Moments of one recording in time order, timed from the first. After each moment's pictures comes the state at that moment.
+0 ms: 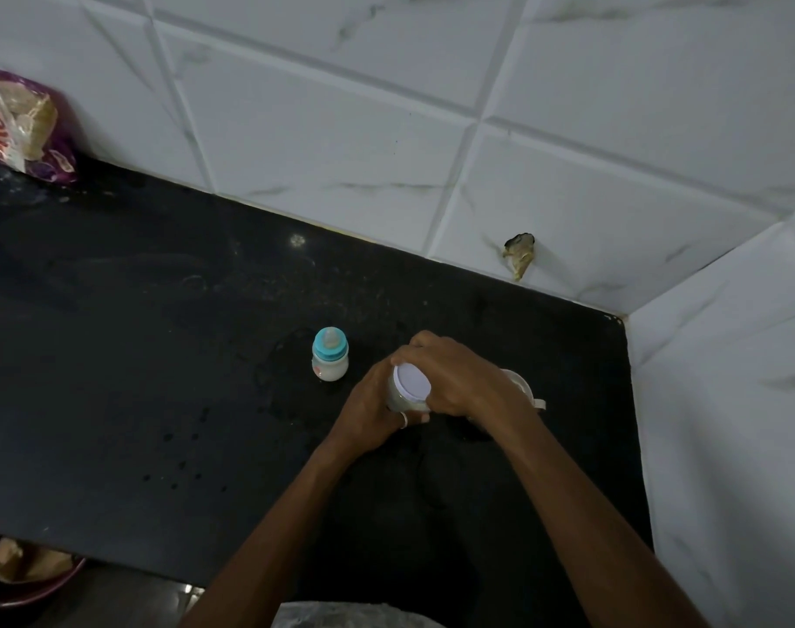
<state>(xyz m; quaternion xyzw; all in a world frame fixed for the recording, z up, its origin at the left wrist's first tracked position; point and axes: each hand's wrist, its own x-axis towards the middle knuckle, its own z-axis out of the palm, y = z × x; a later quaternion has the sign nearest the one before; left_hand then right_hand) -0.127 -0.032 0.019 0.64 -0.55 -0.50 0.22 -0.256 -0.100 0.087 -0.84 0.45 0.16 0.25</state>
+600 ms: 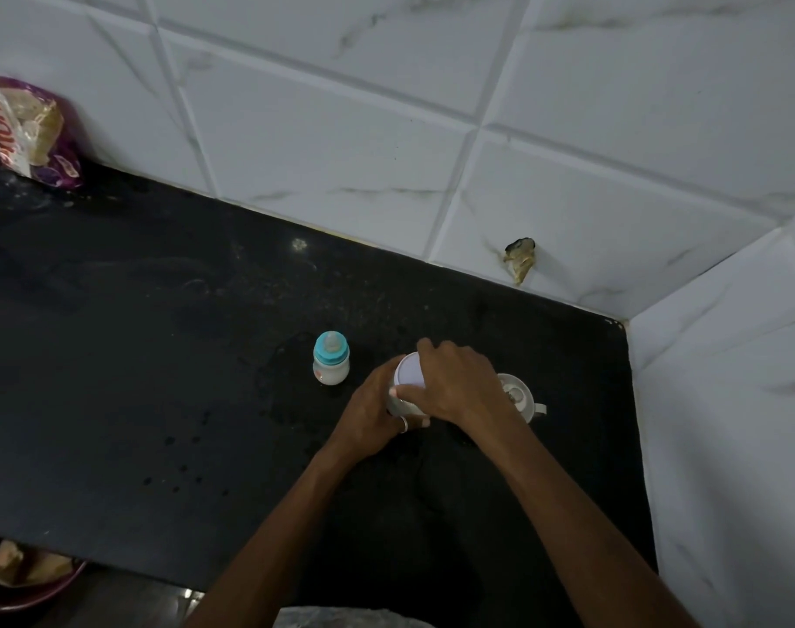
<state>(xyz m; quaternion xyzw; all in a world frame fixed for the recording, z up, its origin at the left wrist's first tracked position) -0.126 -0.030 0.020 0.62 -0.55 -0.49 0.25 -0.248 -0.087 0.091 -0.81 0.55 0.16 0.12</state>
